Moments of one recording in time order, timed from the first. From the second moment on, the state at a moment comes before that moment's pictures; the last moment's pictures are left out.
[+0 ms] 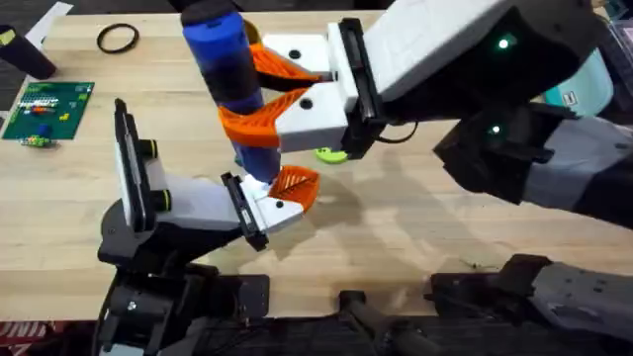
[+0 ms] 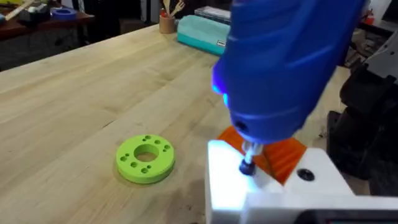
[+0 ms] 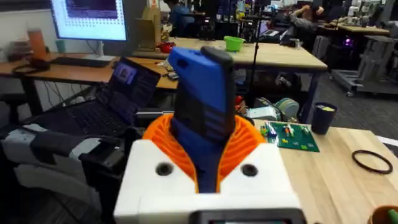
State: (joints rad) left arm -0.15 0.00 0.01 -0.09 0.95 -0.07; right arm 0.76 1.31 0.78 0.80 -0.91 0.17
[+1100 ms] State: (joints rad) left arm -0.15 0.00 0.01 -0.09 0.95 -0.07; right arm 0.75 1.32 0.78 0.78 -0.90 0.16
